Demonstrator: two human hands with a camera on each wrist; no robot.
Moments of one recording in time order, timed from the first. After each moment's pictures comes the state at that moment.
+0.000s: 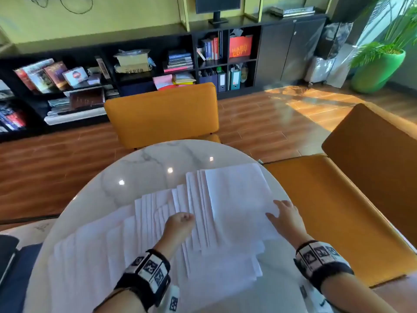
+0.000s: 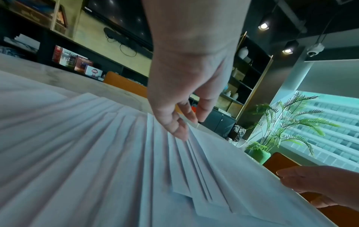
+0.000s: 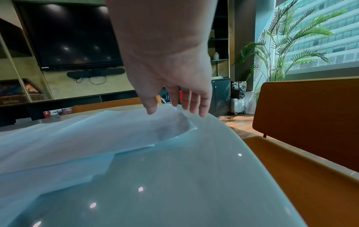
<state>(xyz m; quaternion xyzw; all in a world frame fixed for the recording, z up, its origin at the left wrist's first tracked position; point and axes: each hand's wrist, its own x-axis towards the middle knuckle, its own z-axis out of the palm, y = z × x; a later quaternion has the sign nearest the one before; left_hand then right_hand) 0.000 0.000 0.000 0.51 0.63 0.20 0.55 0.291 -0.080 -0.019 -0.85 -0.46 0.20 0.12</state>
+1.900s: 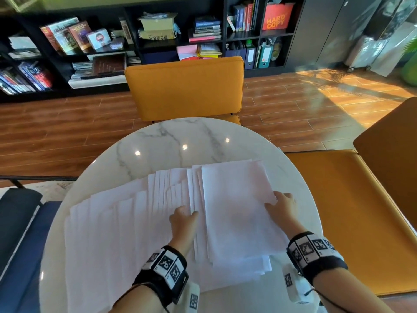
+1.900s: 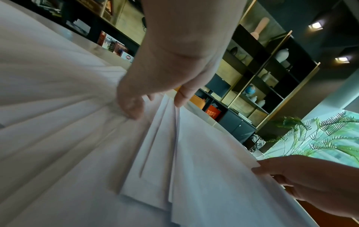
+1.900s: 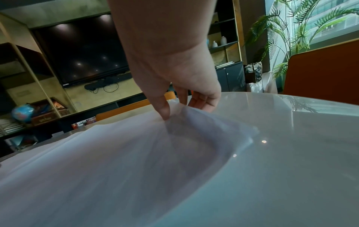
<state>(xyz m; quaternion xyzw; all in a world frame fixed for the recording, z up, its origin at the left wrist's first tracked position) -0.003 -0.020 -0.025 0.39 0.76 0.22 0.47 0.255 -0.034 -0.037 -0.85 -0.40 0.31 0.14</state>
